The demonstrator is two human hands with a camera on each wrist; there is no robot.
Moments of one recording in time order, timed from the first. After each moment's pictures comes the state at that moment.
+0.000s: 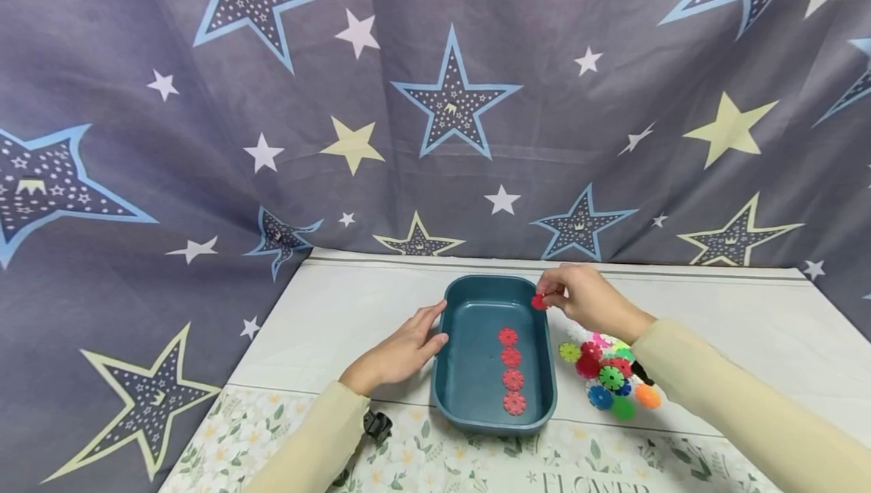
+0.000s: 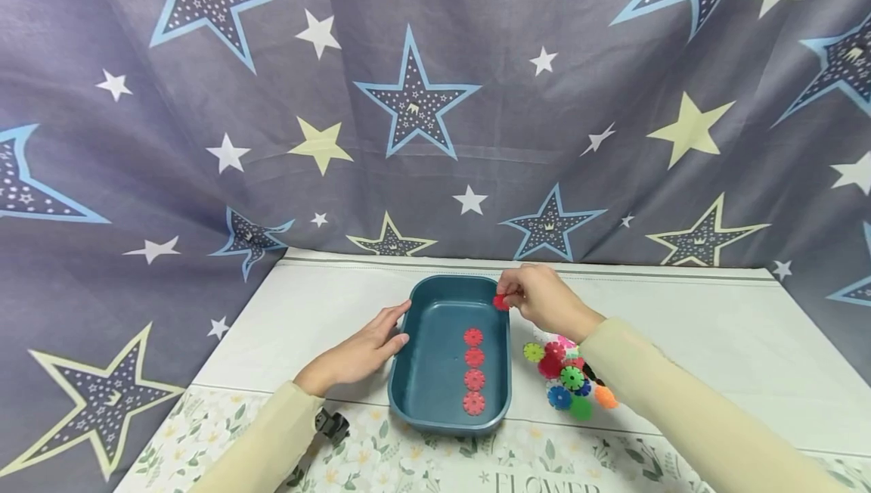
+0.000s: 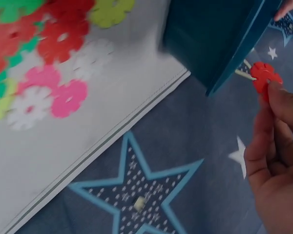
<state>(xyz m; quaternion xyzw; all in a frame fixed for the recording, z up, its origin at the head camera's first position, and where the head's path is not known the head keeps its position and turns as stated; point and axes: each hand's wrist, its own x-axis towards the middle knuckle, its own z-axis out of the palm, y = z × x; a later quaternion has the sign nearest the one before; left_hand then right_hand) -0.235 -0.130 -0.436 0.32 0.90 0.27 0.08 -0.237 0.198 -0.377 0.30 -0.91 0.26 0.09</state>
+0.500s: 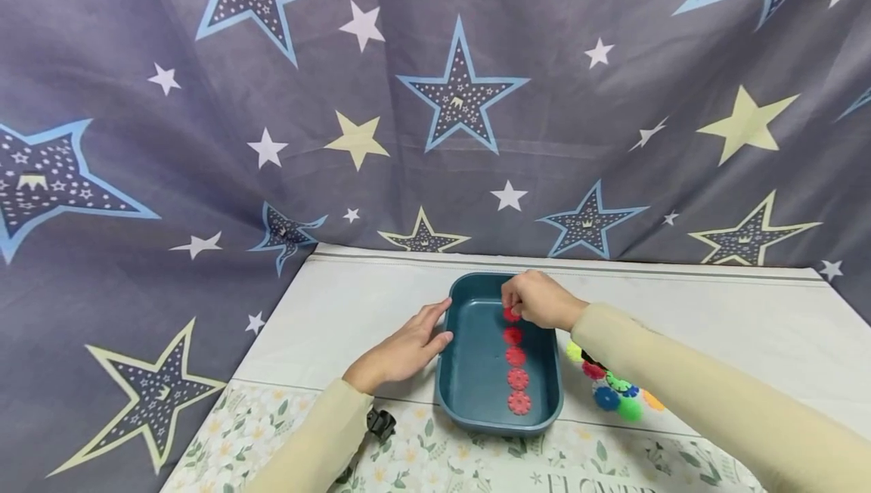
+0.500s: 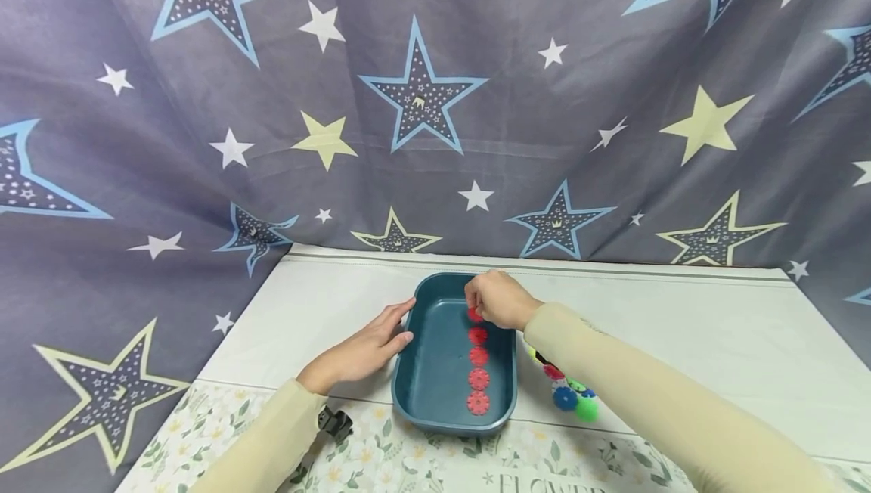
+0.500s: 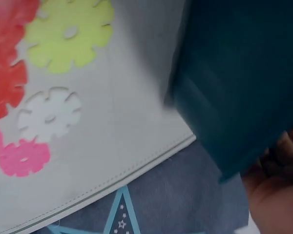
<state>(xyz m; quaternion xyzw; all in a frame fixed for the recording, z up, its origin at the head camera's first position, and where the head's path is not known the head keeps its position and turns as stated) -0.238 -0.131 -0.439 0.33 0.90 0.26 0.07 -0.275 0.148 -0.411 0.36 -0.91 0.22 0.05</state>
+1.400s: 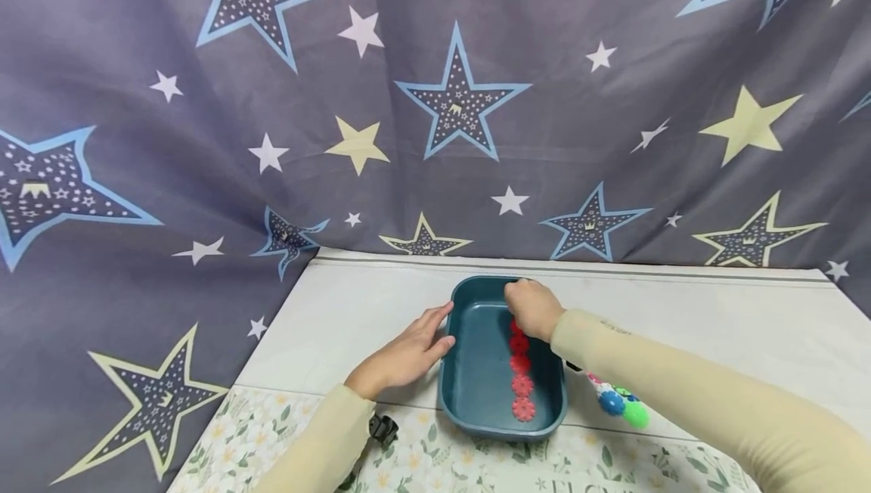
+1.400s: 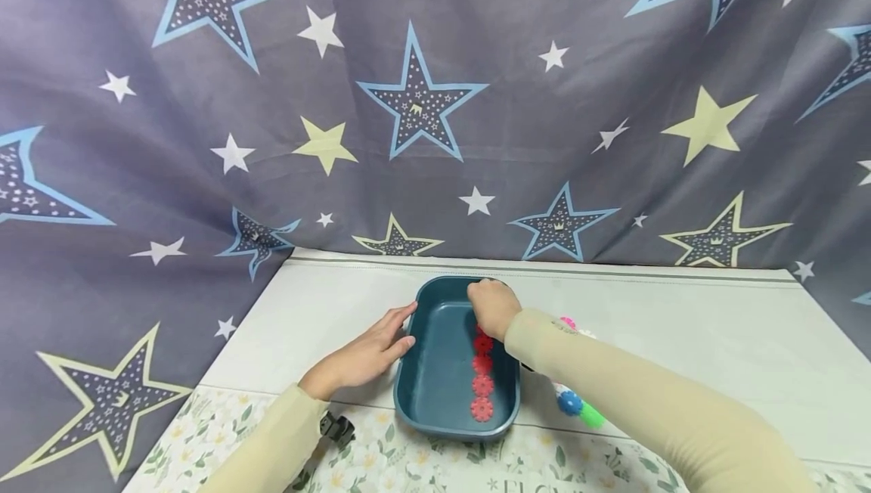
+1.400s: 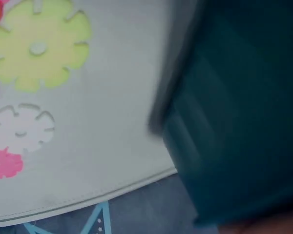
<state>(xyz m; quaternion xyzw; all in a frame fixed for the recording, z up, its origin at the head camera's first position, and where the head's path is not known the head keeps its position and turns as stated) -0.234 -0.129 -0.434 0.33 0.90 0.26 0.07 -0.269 0.127 -0.417 0.28 -0.95 0.10 0.11</state>
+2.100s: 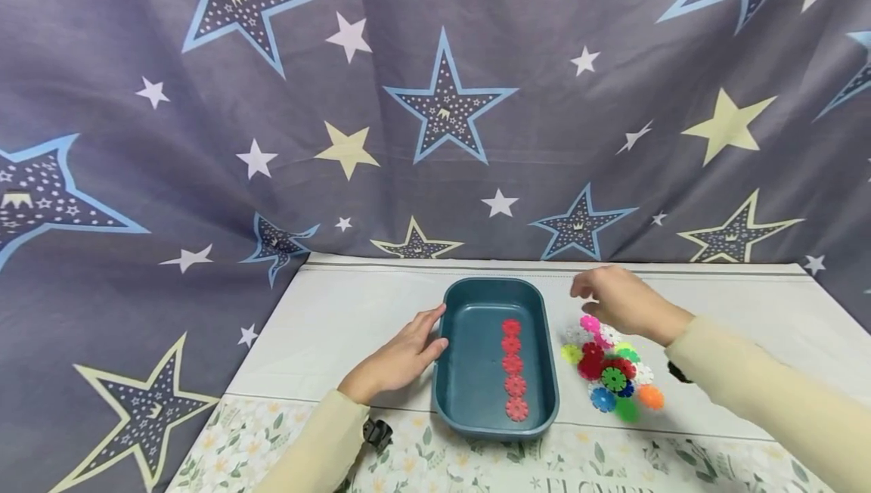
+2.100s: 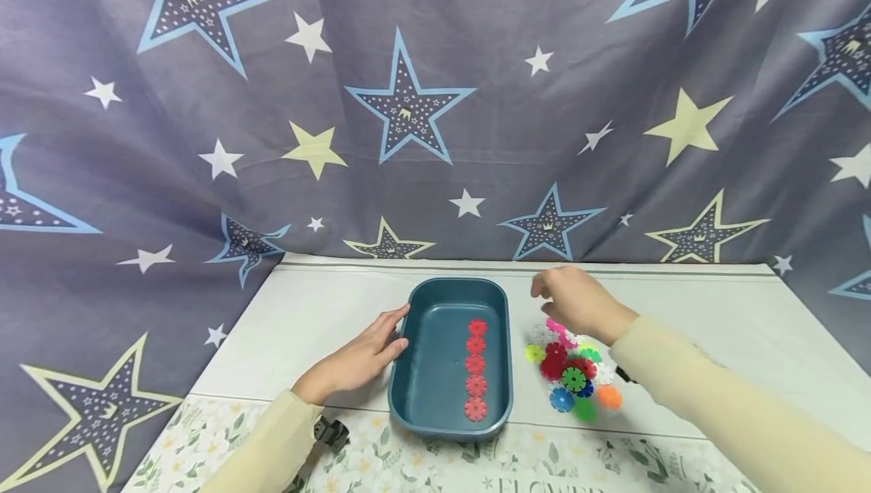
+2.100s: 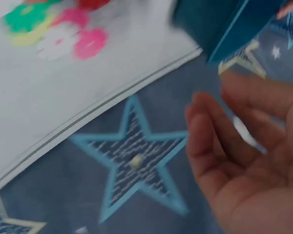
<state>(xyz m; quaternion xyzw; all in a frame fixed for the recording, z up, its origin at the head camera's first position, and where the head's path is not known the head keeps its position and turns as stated) -0.235 -0.129 -0.436 0.33 0.90 0.27 0.07 -0.220 0.230 -0.355 0.26 -0.95 0.16 0.07</state>
